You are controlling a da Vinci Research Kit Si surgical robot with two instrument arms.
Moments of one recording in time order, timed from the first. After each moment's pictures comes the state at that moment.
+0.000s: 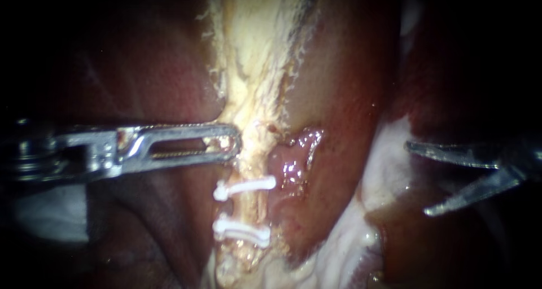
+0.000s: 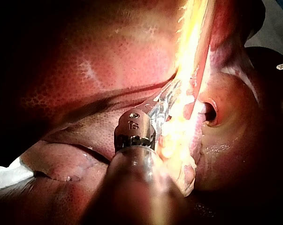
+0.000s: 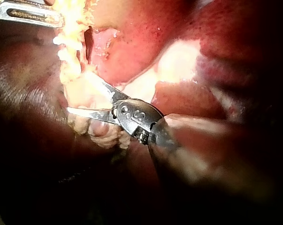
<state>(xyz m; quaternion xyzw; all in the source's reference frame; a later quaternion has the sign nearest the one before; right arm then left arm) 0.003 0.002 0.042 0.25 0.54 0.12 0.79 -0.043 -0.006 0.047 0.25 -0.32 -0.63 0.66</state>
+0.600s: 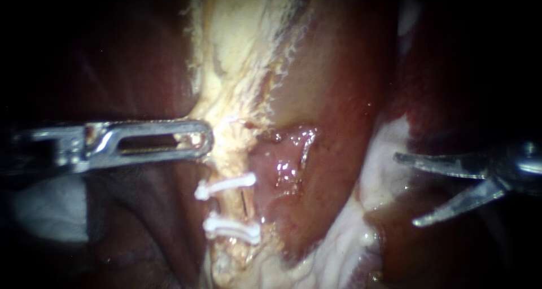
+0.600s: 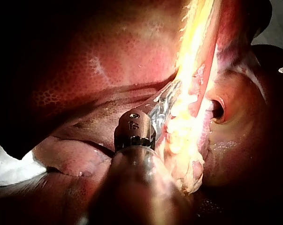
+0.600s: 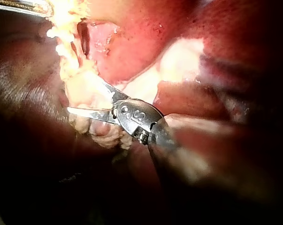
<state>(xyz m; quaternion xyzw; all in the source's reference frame) 0.005 0.000 0.043 0.28 0.53 0.09 0.80 -0.037 -0.005 0.045 0.25 -0.32 -0.63 0.67</state>
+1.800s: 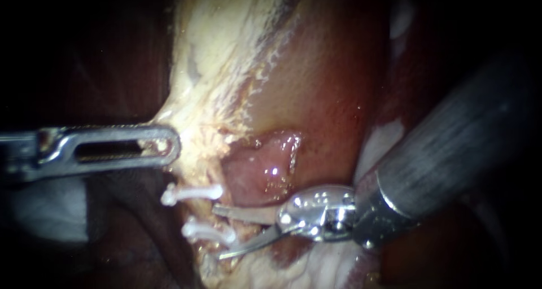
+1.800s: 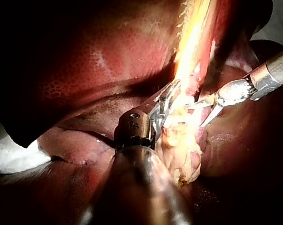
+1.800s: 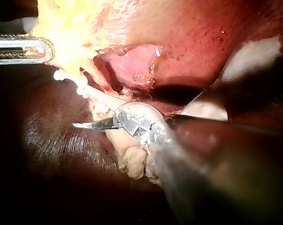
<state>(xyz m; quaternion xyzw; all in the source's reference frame) 0.024 -0.008 0.059 0.39 0.48 0.11 0.78 -0.036 -0.006 0.040 0.24 -0.33 -0.64 0.66</state>
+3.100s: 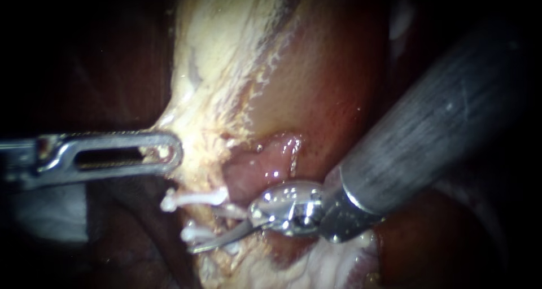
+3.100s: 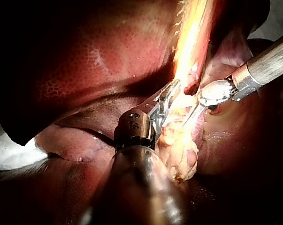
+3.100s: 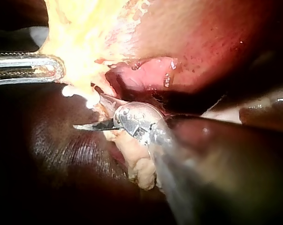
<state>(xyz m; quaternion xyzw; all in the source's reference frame) 0.028 -0.008 0.061 0.41 0.48 0.09 0.77 -0.037 -0.006 0.039 0.24 -0.33 -0.64 0.65</state>
